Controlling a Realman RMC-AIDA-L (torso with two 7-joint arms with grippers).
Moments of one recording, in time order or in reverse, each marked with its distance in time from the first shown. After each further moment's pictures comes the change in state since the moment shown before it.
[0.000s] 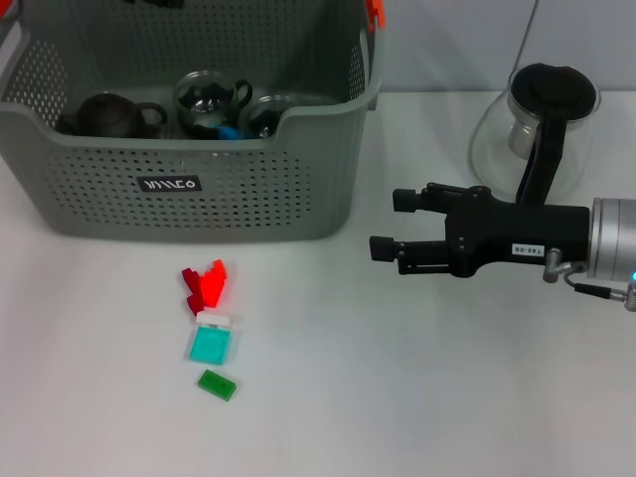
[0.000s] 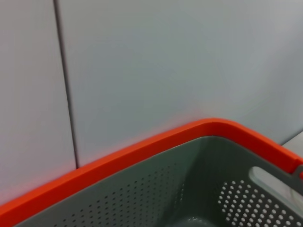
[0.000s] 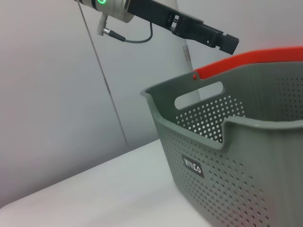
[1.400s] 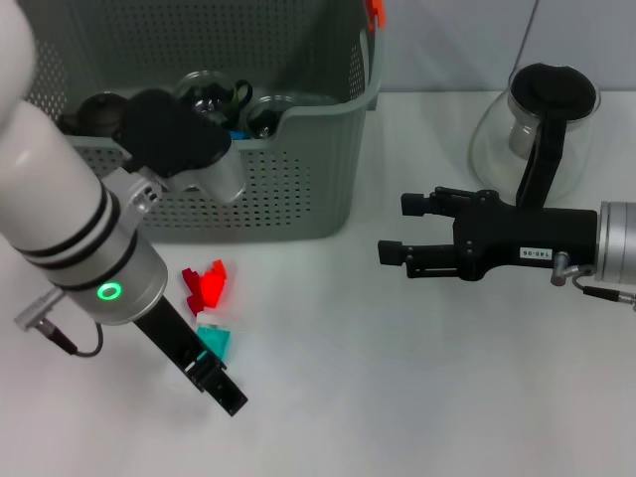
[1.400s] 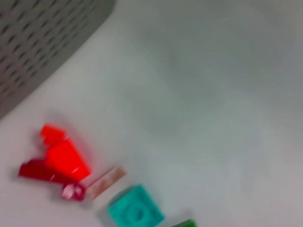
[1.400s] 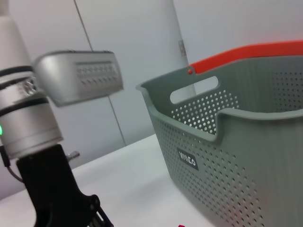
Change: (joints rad) left arm 0.269 -0.240 0.652 0.296 0.265 0.423 -0.380; right arm -0.008 -0.009 0.000 0.000 -0.010 0.002 0.000
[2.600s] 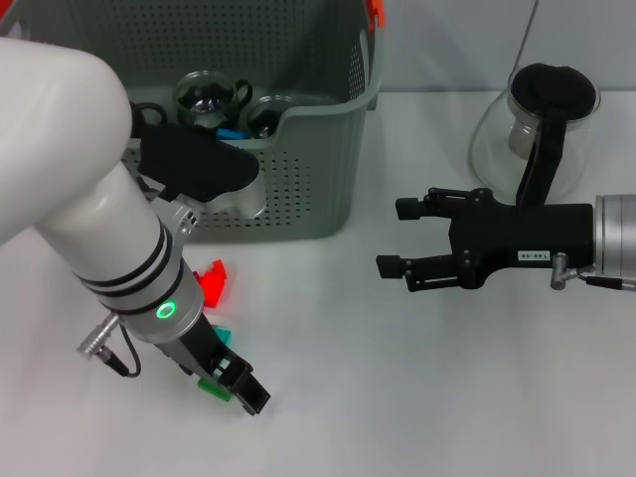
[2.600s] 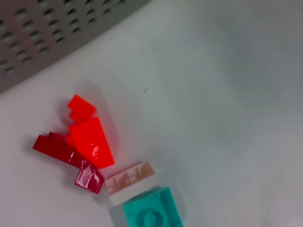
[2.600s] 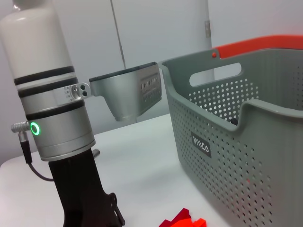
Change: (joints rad) left arm -0.018 -0.009 0.156 -0.135 0.051 -0.174 -0.297; right arm 0.012 0.004 -0.002 -0.079 -0.092 -0.017 -0.027
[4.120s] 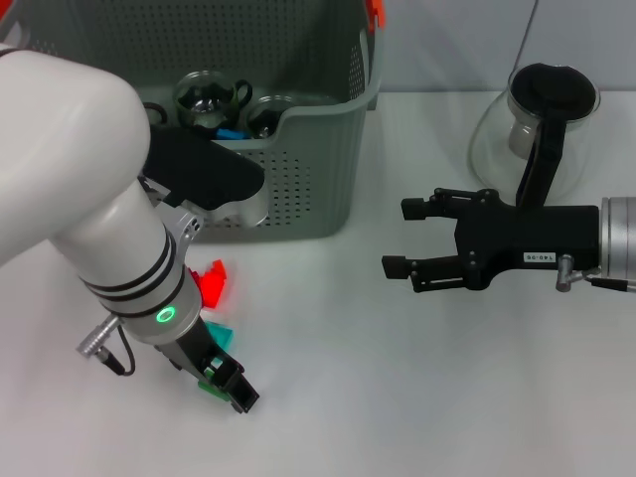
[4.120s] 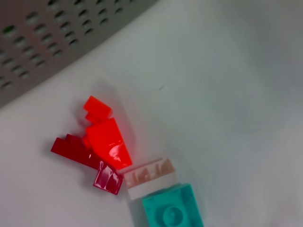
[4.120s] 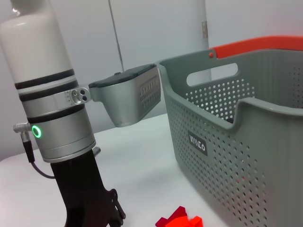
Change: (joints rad) left arm -0.001 0.000 0.044 -0.013 0.050 -0.027 -0.002; right arm -0.010 -0.004 0.005 0.000 0.002 -0.001 -0.015
